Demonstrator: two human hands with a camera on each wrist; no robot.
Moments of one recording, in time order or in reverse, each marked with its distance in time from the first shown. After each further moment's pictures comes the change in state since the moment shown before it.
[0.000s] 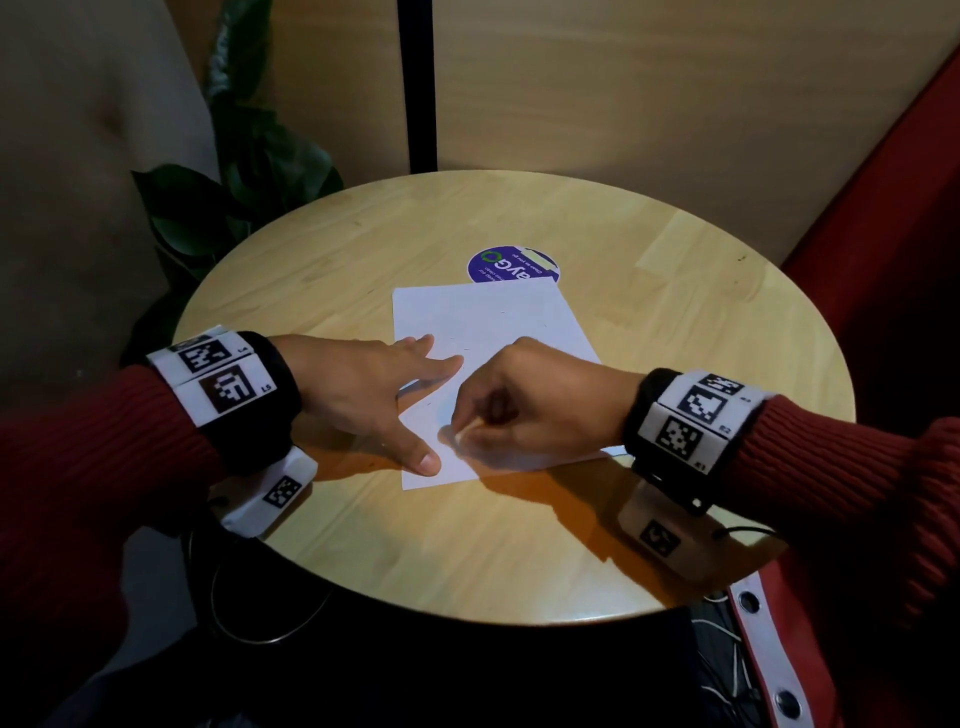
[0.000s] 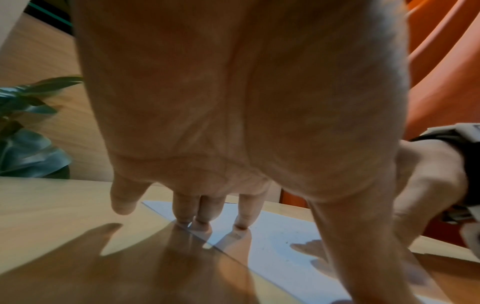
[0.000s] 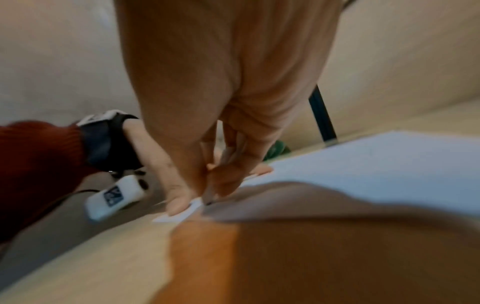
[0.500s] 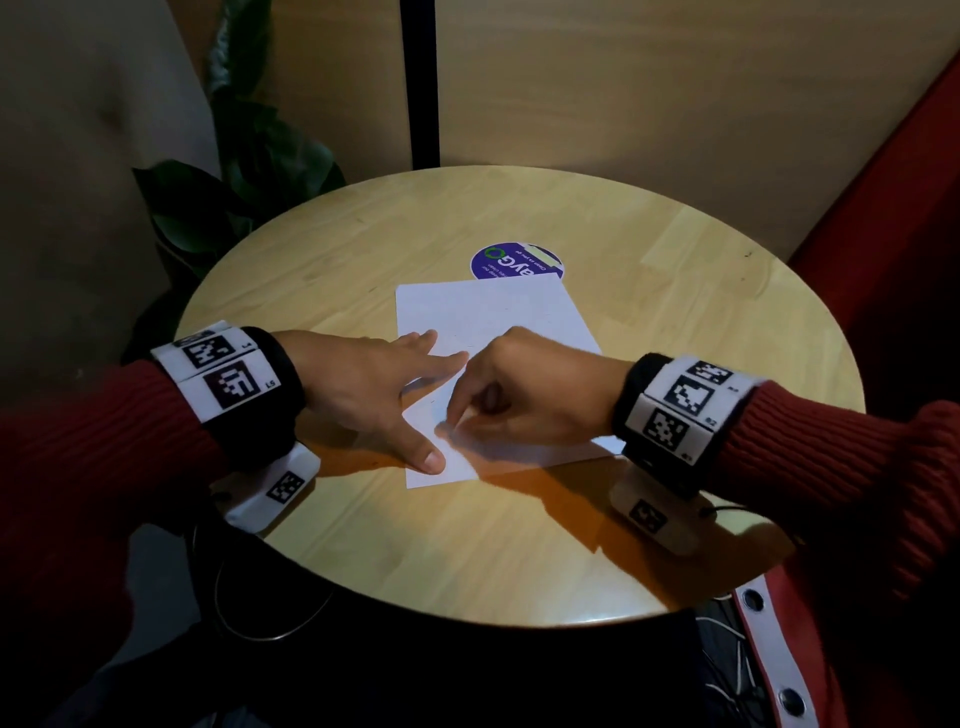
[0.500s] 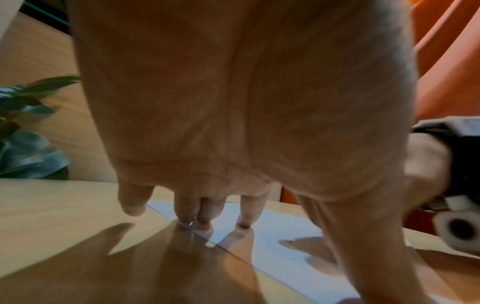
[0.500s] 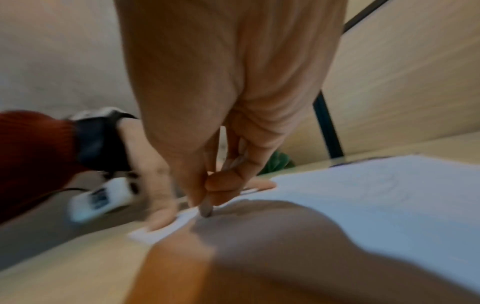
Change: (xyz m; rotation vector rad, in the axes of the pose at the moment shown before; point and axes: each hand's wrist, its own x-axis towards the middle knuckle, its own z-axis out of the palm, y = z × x) left_hand 0.004 -0.002 0.000 -0.008 -0.008 0.007; right_hand 0.012 0.000 -0.003 -0.093 0.004 -0.038
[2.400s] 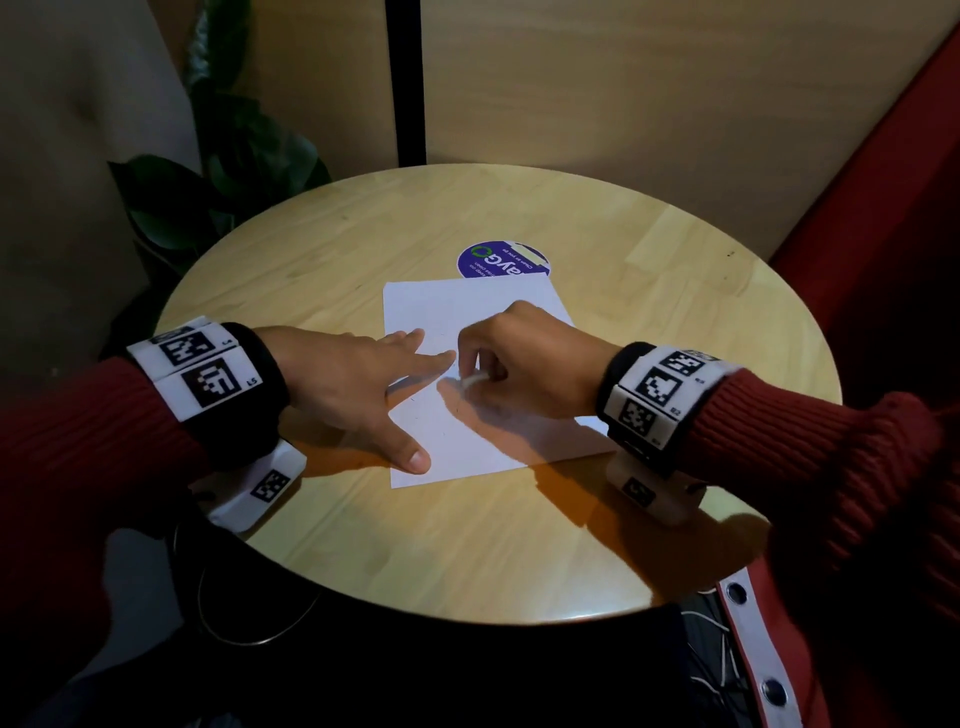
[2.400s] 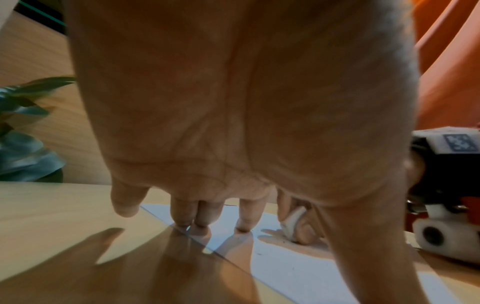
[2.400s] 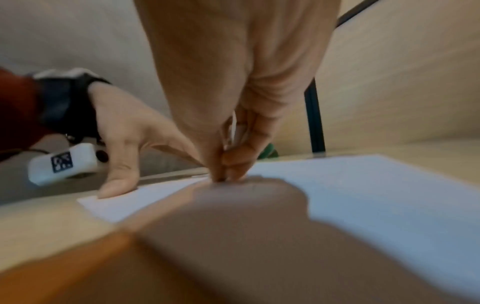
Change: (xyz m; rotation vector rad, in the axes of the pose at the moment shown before) left_hand -0.006 0.007 -0.005 0.049 -0.003 -0.028; right_hand 0.007 0.018 -0.004 -0.131 0.126 0.133
